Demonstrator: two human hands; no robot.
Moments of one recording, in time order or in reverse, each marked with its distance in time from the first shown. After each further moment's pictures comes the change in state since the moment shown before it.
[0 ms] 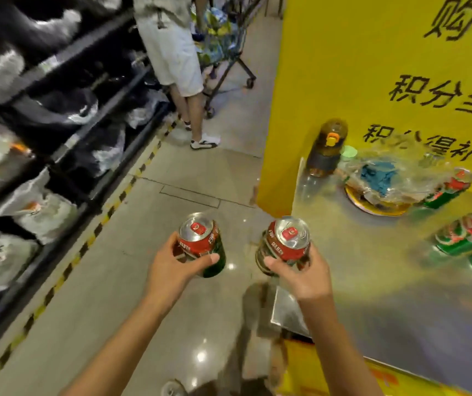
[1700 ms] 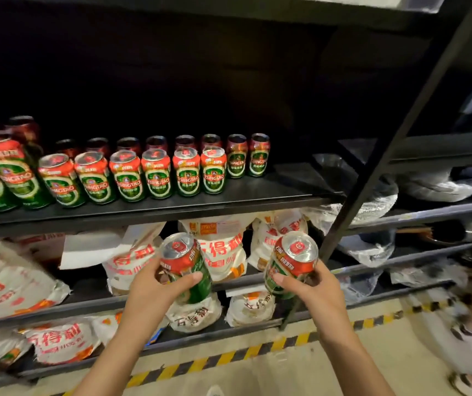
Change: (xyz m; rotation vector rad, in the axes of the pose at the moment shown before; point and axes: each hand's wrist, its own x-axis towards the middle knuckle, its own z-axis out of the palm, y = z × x) left_hand 0.272 -0.094 -0.712 -0.276 1.096 -0.165; right_hand 0.172 -0.189 0.898 -0.195 -1.075 -0.210
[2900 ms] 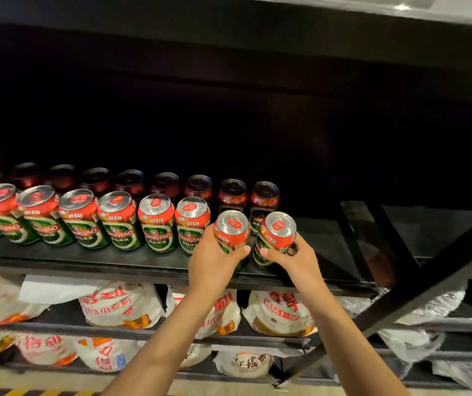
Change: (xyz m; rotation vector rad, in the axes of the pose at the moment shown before) left_hand 0.220 0.068 0.175 0.239 0.238 0.023; right_hand 0.302 -0.027 0.008 -0.151 -0.333 -0.109
